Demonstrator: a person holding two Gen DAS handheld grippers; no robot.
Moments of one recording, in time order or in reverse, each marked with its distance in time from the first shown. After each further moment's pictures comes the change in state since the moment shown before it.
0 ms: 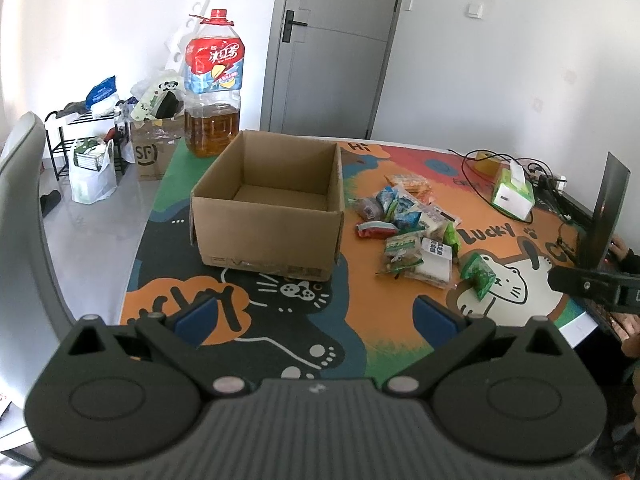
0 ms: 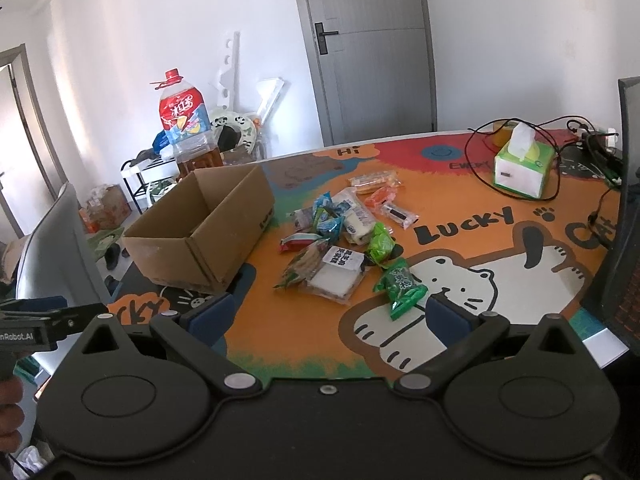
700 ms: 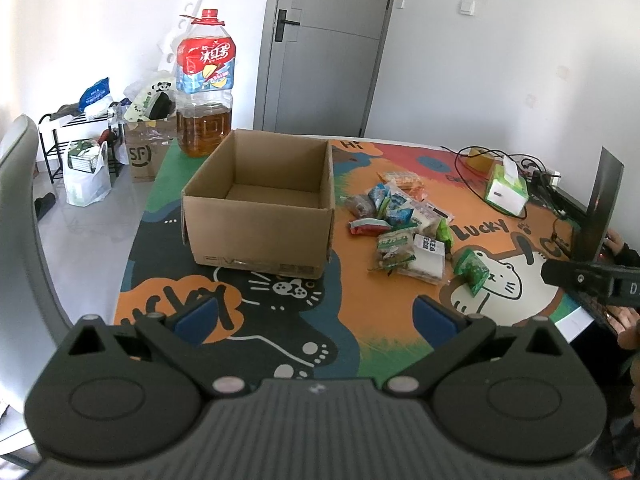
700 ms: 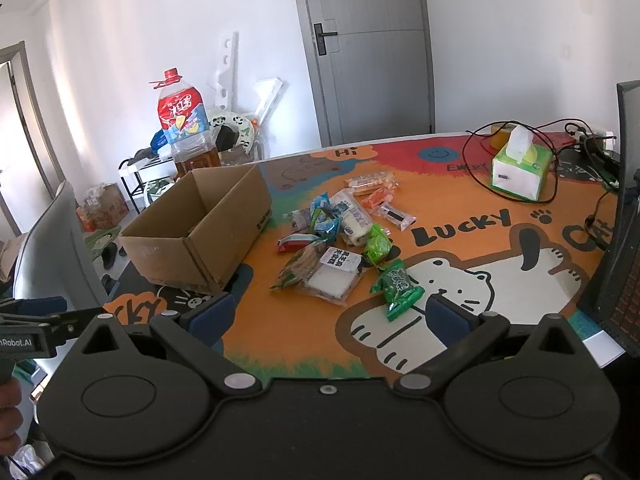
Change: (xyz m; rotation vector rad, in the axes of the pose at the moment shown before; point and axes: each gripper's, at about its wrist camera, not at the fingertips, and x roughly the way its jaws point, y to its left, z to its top) left arm -0.001 -0.005 -0.002 0.014 0.003 -0.015; right arm -0.001 0.000 0.002 -0.007 -0.001 -0.006
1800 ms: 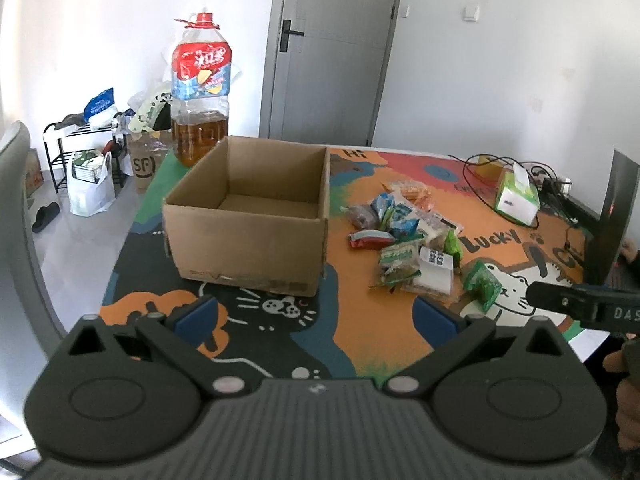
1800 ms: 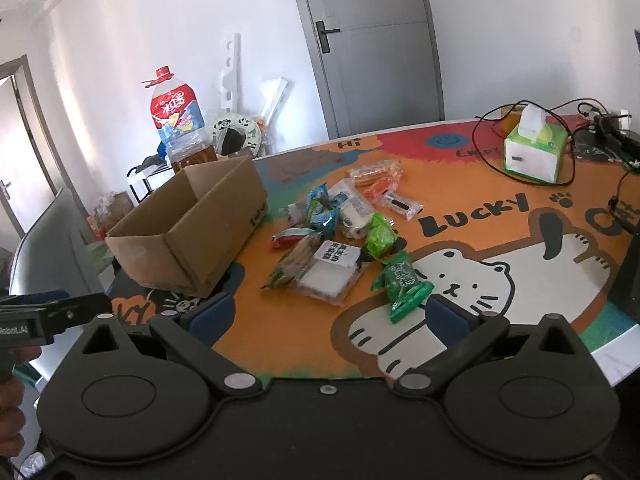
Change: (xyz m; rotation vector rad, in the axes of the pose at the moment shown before) left arm 0.034 -0.016 -0.002 0.002 -0.039 0.025; right arm 0.042 -0.026 -0.016 0.037 -0.009 0.057
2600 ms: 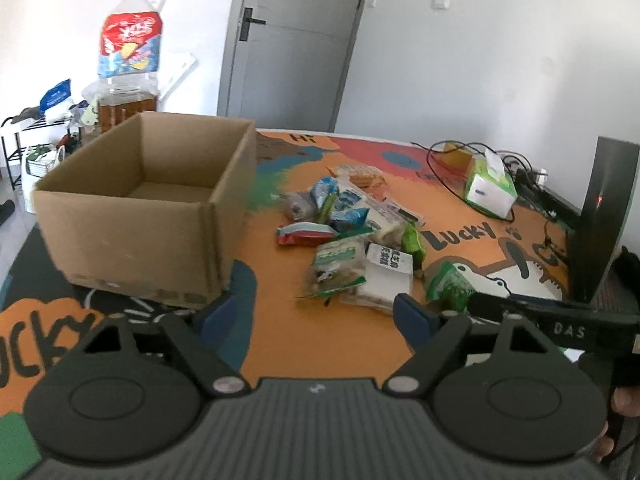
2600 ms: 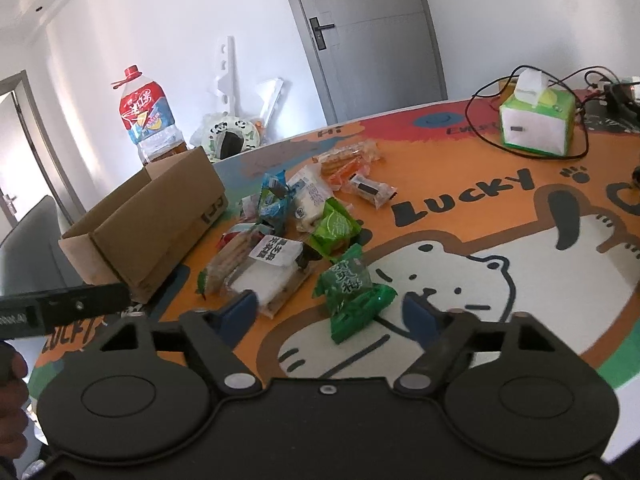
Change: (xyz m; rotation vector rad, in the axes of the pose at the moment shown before) left arm 0.083 -0.049 -0.004 0.009 0.010 -0.115; right arm 0.065 -0.065 -0.014 0.037 -0.011 0.053
